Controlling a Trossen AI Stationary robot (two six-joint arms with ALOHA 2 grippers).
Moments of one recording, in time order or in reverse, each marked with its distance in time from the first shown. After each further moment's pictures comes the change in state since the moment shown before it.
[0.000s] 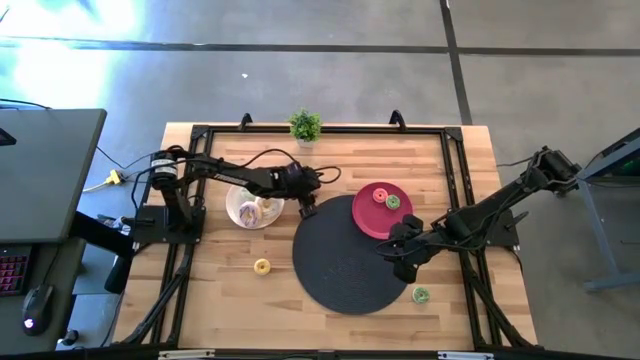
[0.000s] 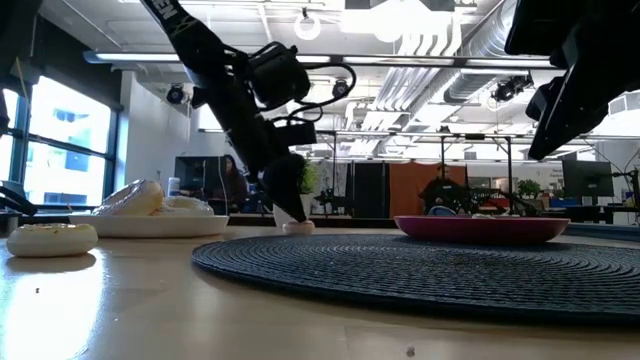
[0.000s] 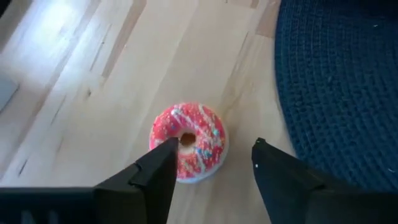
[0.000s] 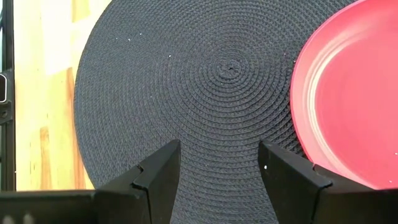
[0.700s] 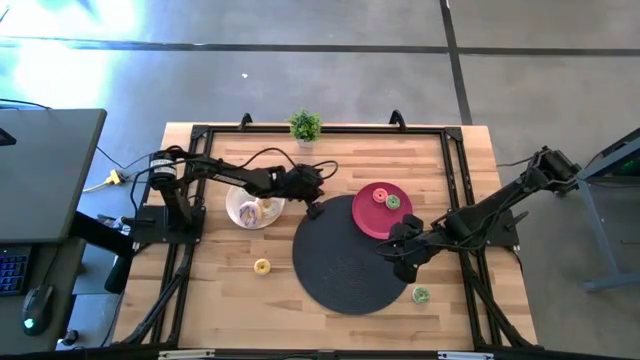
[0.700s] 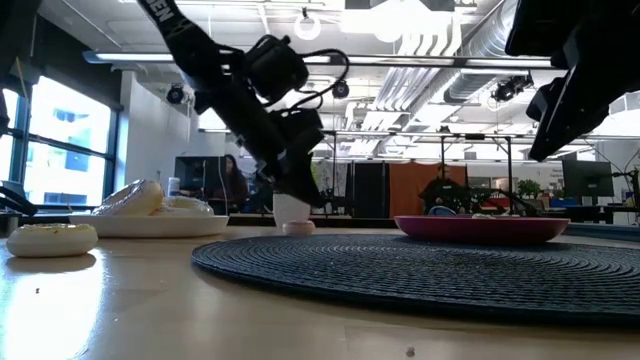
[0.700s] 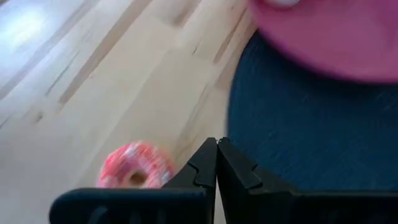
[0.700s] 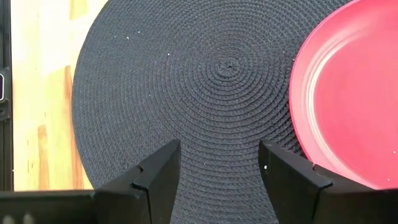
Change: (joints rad) left arm 0.000 -0.013 -0.028 0.170 0.120 -0.163; right arm 0.000 0.000 0.000 -0.006 0.000 0.000
